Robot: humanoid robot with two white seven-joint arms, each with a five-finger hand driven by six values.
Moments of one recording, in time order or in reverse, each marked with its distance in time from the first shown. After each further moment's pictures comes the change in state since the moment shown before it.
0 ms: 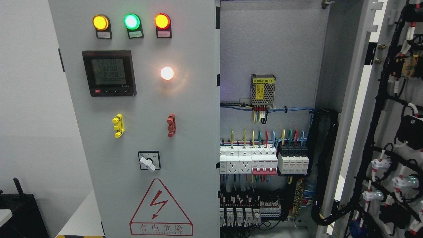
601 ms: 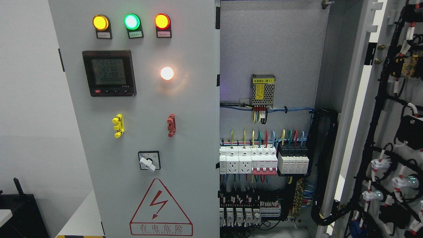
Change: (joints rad) left arm 0.005 0.001 -0.011 0.007 -0.004 0.004 0.007; right arm 0.118 0.046 -0.096 0.172 0.001 0.084 0.000
